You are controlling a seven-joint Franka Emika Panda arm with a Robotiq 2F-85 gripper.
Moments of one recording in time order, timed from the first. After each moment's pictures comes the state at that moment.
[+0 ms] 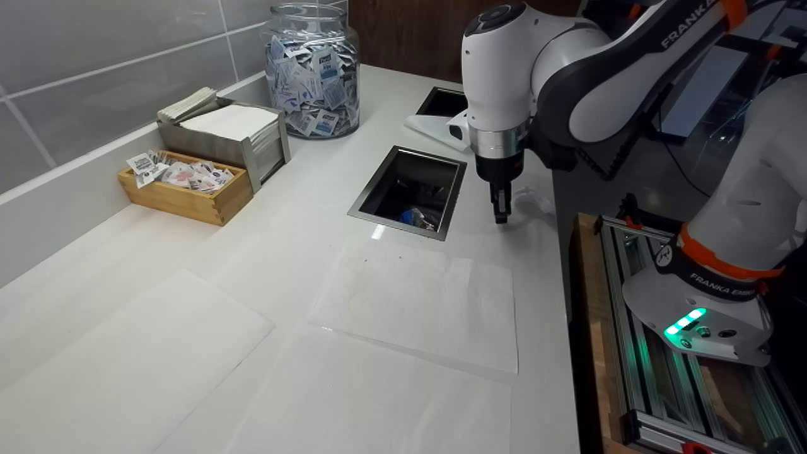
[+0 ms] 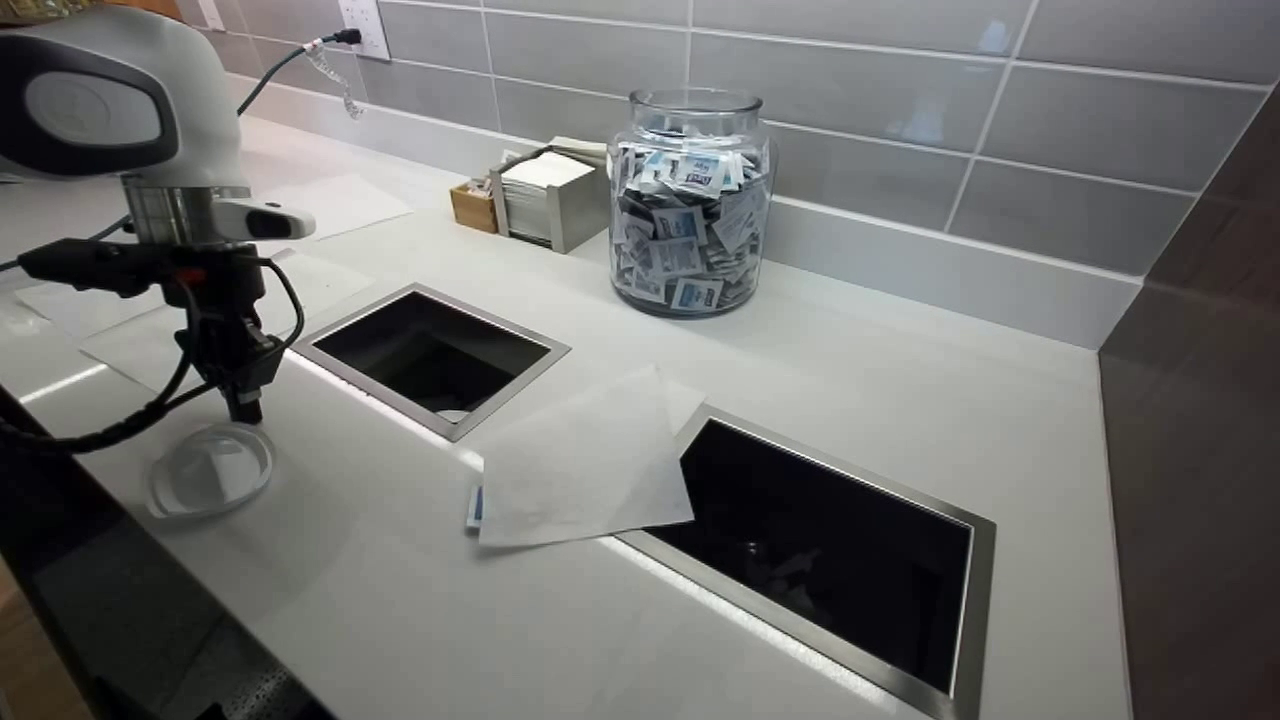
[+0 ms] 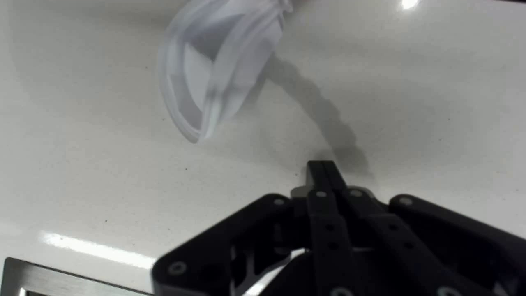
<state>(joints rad) -0.01 -0.11 0.06 -2.72 -0.27 2.33 0.03</state>
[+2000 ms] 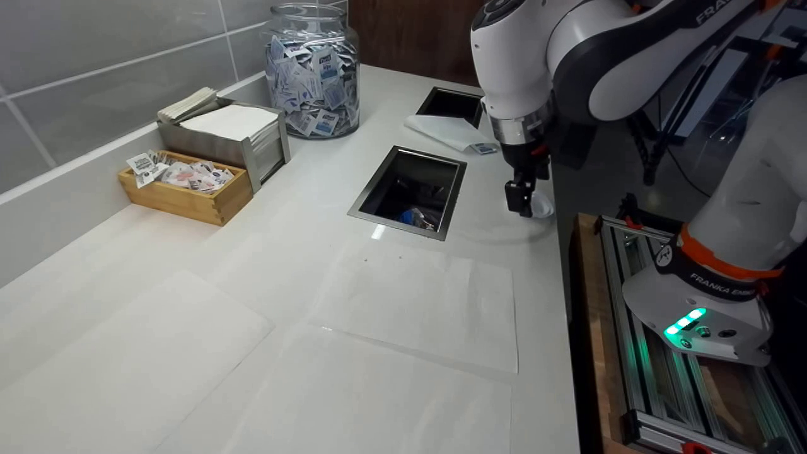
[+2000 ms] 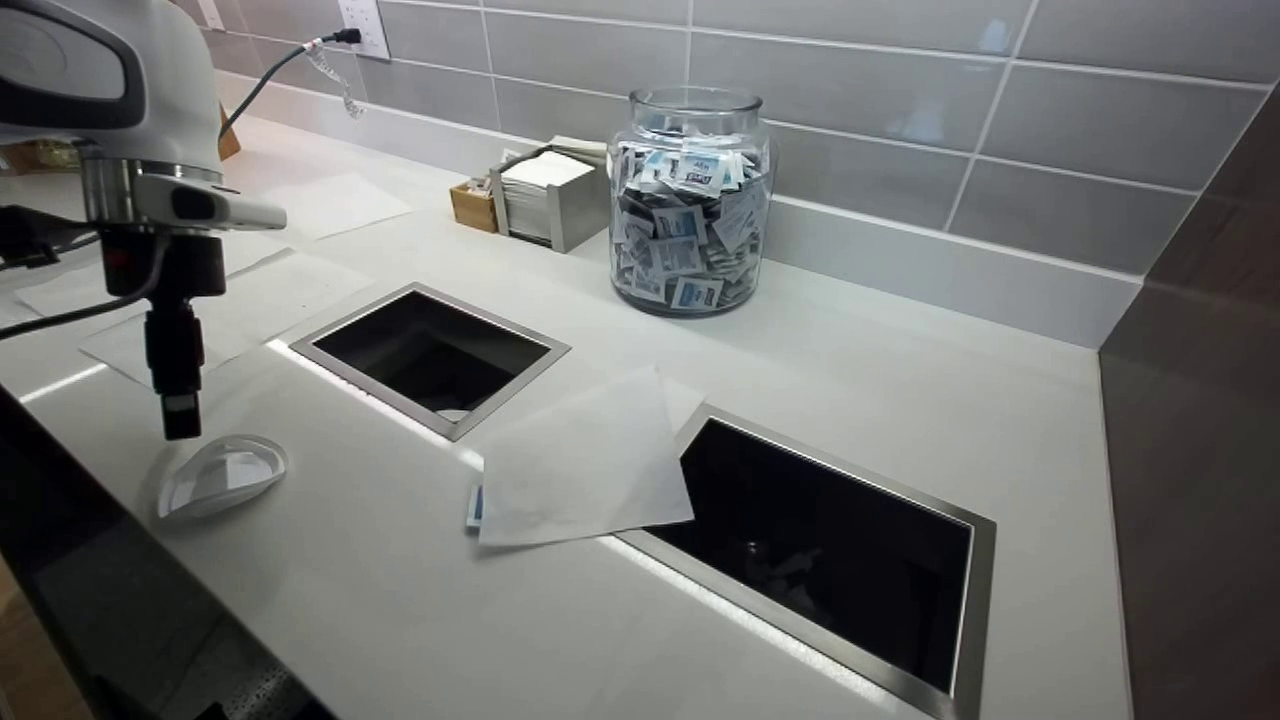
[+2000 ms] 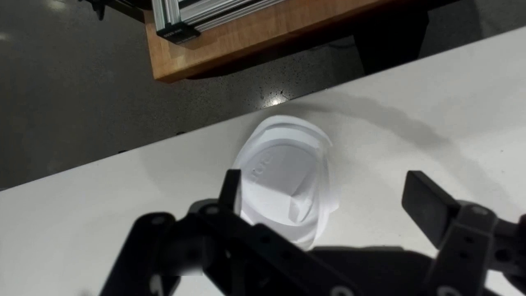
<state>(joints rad) -0.06 -0.22 0.08 -2.73 -0.34 2.08 0.48</state>
